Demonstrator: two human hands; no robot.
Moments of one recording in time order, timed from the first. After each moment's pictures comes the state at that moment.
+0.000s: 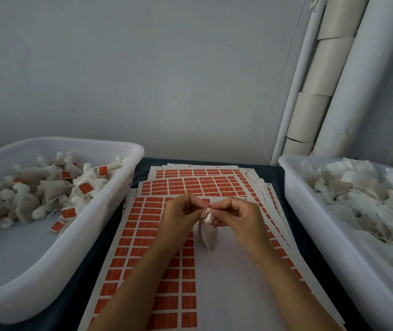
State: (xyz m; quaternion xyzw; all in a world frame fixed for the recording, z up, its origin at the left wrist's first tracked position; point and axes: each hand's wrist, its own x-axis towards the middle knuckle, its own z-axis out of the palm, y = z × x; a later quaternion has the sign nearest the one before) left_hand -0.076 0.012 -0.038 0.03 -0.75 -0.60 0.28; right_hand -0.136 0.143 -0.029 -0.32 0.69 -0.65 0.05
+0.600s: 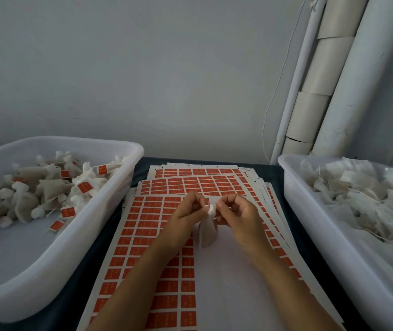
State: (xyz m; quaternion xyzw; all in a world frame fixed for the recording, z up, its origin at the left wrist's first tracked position) left_hand -0.076 0.015 -0.041 0.01 -0.75 -0.64 0.18; right_hand -0.139 0.139 -0.037 -0.27 0.69 -0.67 0.02
